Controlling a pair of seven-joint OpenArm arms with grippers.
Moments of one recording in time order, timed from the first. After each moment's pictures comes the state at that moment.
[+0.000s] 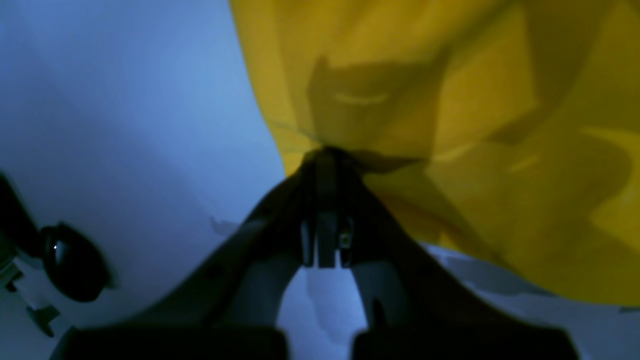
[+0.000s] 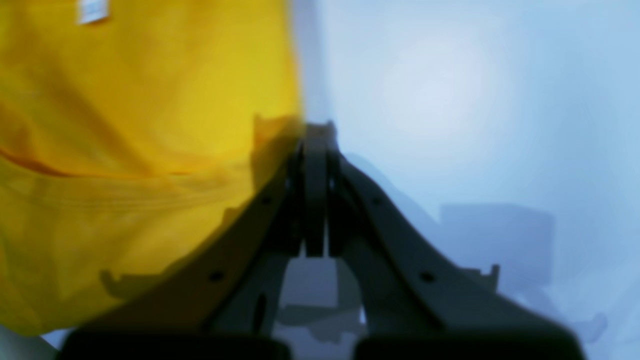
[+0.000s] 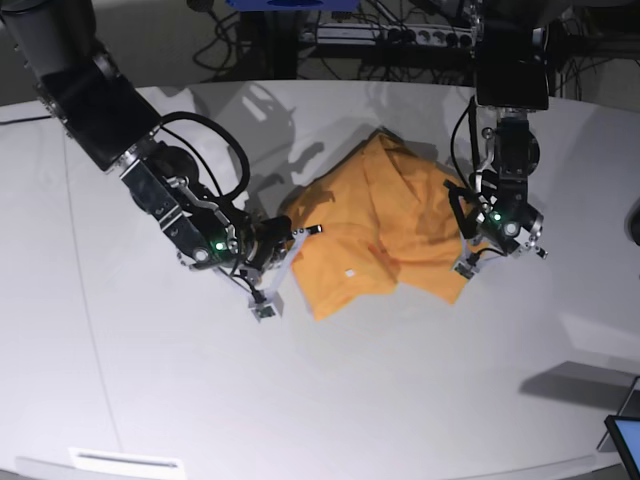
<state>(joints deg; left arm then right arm) -6.7 -15.8 0.8 85.0 2.0 -33.2 76.3 22.0 12.7 -42.9 81.8 36.6 -17.6 -56.4</state>
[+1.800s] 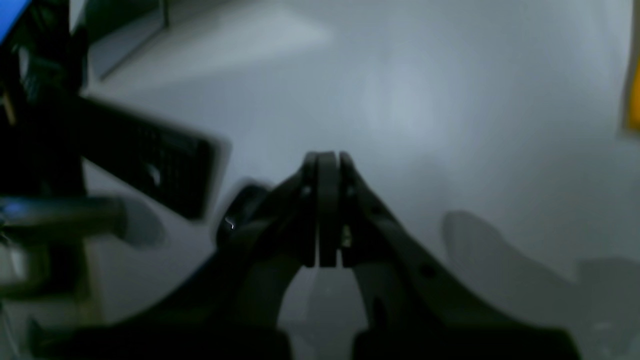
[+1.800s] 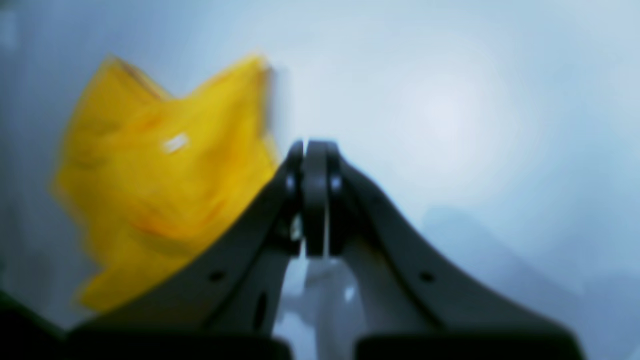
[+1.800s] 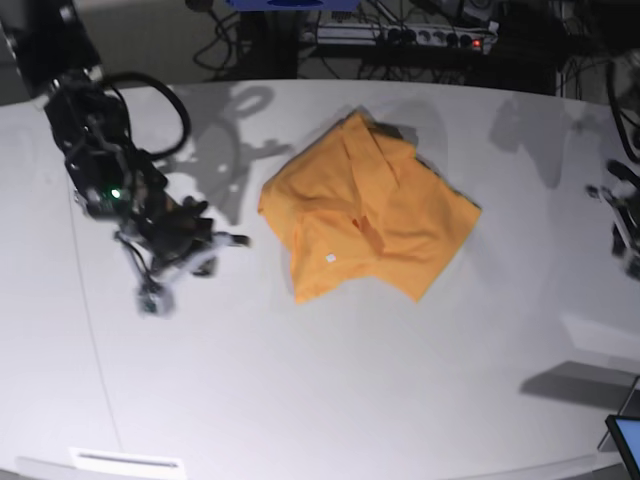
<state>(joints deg) 12.9 -38.4 -34.1 103.5 -15.1 -36.3 50.6 4.4 24.4 -24.0 112.4 36.4 -30.4 -52.4</state>
